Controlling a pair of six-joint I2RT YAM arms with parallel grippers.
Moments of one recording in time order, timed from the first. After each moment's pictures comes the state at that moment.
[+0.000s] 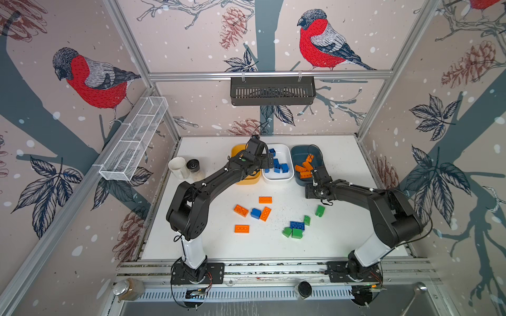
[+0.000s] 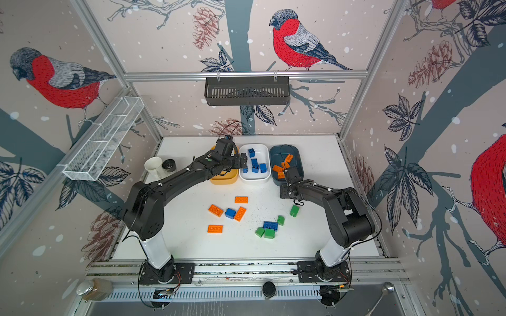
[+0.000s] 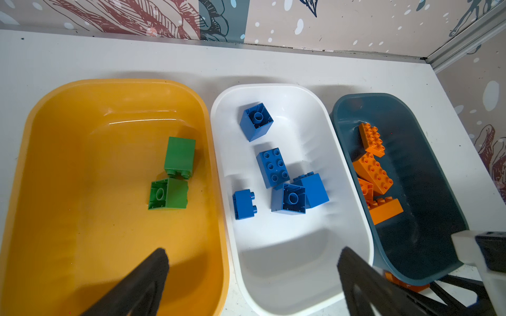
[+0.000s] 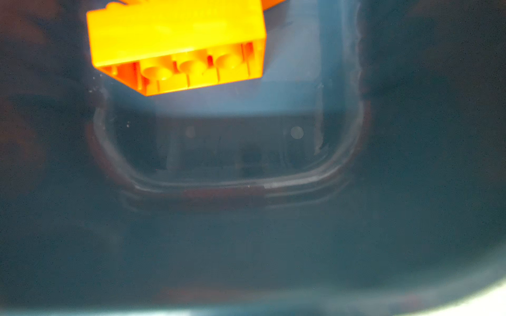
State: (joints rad) left arm -0.57 1.81 1.42 -0.32 -0.11 -0.44; right arm 0.37 1.65 0.82 -0.27 0.13 0.31
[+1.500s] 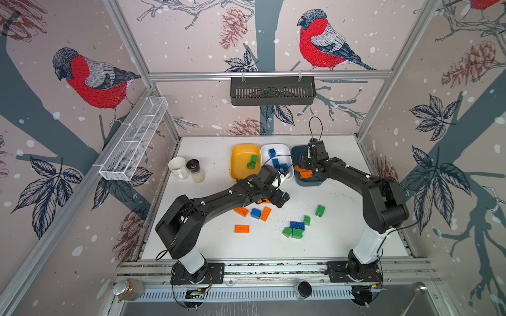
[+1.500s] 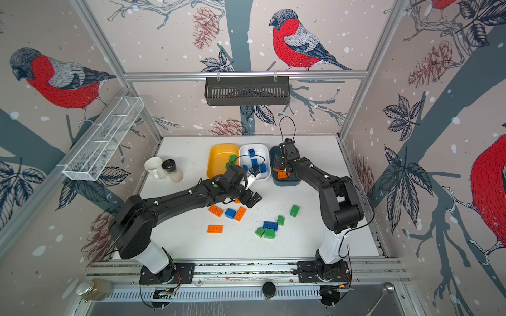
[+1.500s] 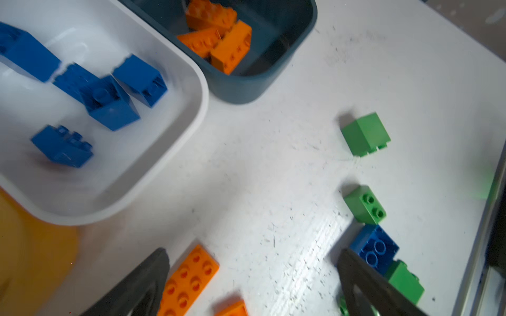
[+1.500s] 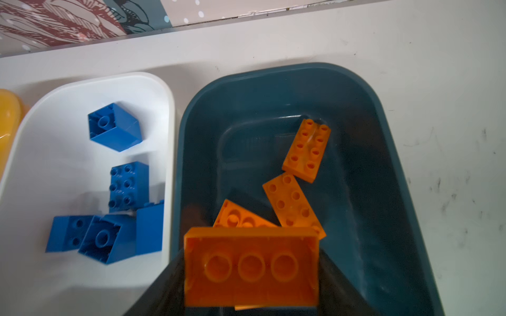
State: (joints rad) left arm -0.84 1.63 1.09 -0.30 0.16 -0.03; right arm 0.35 1.85 1.28 -0.23 0.12 0.32
